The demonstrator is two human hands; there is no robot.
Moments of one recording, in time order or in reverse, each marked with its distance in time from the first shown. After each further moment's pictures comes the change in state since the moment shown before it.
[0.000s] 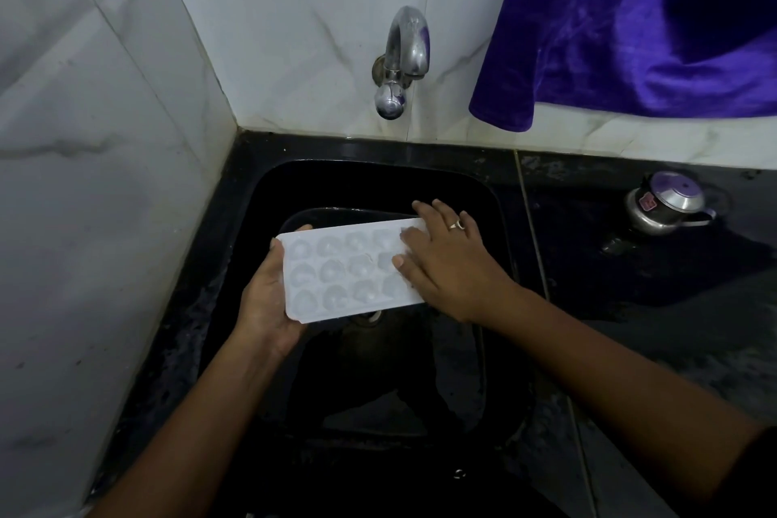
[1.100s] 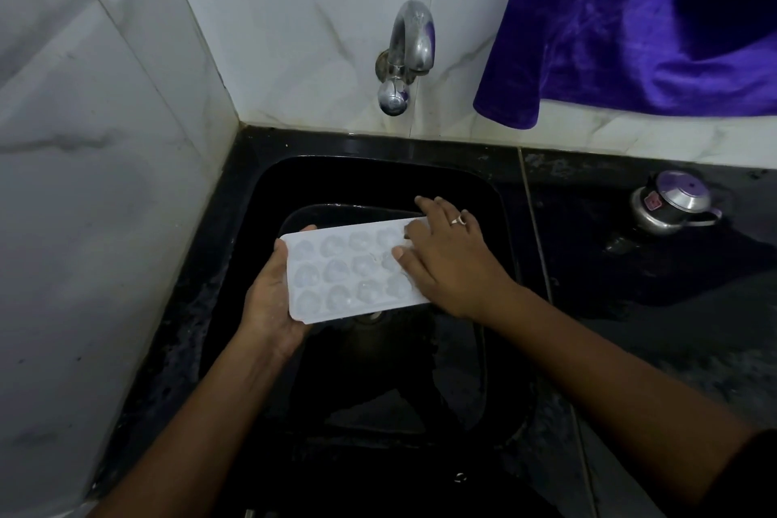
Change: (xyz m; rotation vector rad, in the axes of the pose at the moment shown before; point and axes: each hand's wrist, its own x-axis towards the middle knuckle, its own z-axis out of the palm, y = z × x) left_hand -0.003 -0.003 -0.002 -0.025 0.020 -0.006; right_hand 0.003 -0.003 -0.002 0.038 -0.004 0.033
